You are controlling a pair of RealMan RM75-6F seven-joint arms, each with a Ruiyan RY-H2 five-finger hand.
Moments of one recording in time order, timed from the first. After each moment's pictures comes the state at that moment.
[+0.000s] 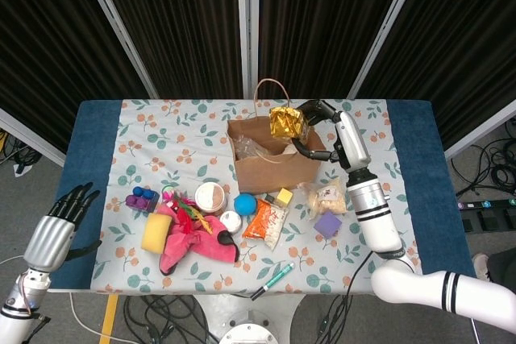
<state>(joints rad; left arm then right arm) -0.17 -1.37 0.03 -1.19 1.69 1.61 -0.22 0.75 -1.36 0.48 -1.81 -1.01 1.17 0.28</state>
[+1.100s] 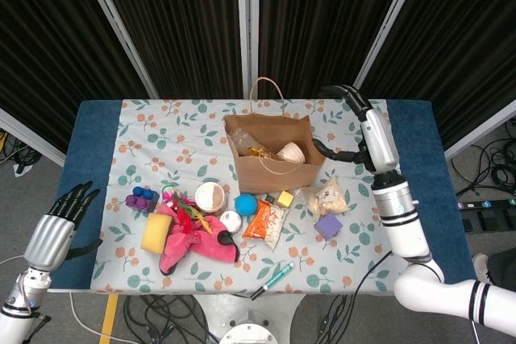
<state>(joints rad) -0.17 -1.37 0.03 -1.19 1.69 1.61 -0.24 0.66 -1.24 0.48 -1.86 -1.19 1.25 0.23</state>
